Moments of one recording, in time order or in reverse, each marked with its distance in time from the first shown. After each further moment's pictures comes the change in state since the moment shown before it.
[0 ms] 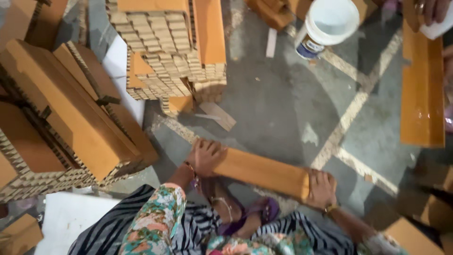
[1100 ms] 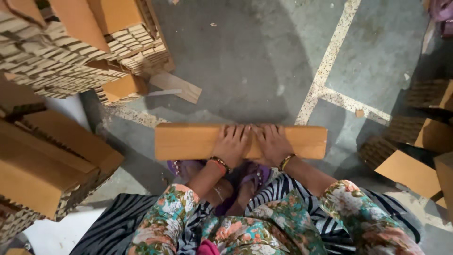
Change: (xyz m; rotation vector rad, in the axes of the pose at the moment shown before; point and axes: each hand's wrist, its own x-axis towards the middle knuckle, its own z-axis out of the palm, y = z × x) left_hand 0.109 0.124 0.065 -0.245 -0.078 -0.057; right_hand 0.062 -0.089 -0.041 0.171 0.016 -0.218
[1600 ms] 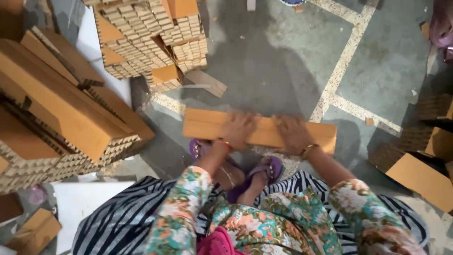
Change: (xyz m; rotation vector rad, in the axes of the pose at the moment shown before) left_hand -0.045 -0.007 -0.035 0.208 0.044 0.059; right_hand -0.039 0.002 -0.010 -0.033 -0.015 -0.065
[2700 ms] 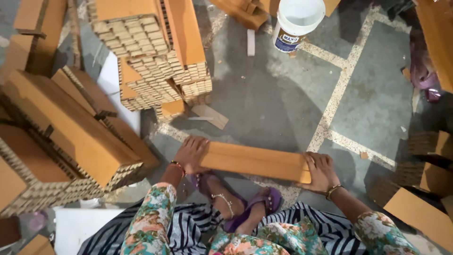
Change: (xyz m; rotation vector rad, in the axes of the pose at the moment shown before) left_hand -0.089 -0.125 -0.034 -0.064 -0.116 -0.148; right_hand -0.067 0.057 -0.008 -0.065 -0.123 0.289
